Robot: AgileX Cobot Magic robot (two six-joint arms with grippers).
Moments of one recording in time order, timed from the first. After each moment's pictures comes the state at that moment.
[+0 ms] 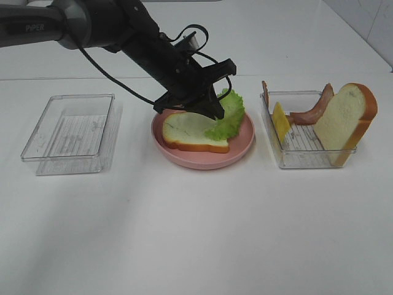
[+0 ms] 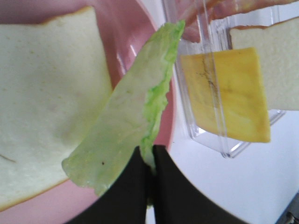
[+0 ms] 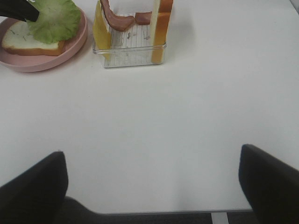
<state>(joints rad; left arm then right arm) -0.47 2.41 -1.99 -0.68 0.86 -0.01 0.00 0.00 -0.46 0.02 1.11 0.01</state>
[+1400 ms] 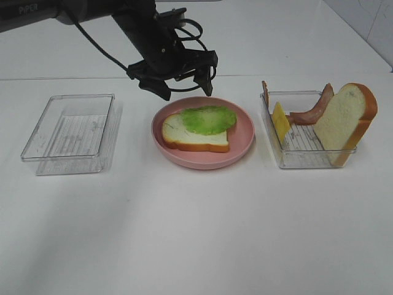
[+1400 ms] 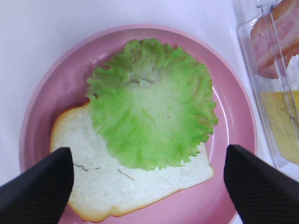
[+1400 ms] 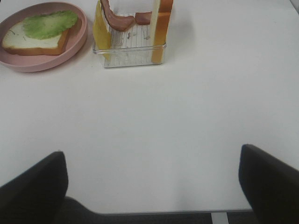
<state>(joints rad) -0.47 2.41 -2.18 -0.23 0.96 -0.17 0.00 0.00 -0.46 0.02 1.11 0.01</state>
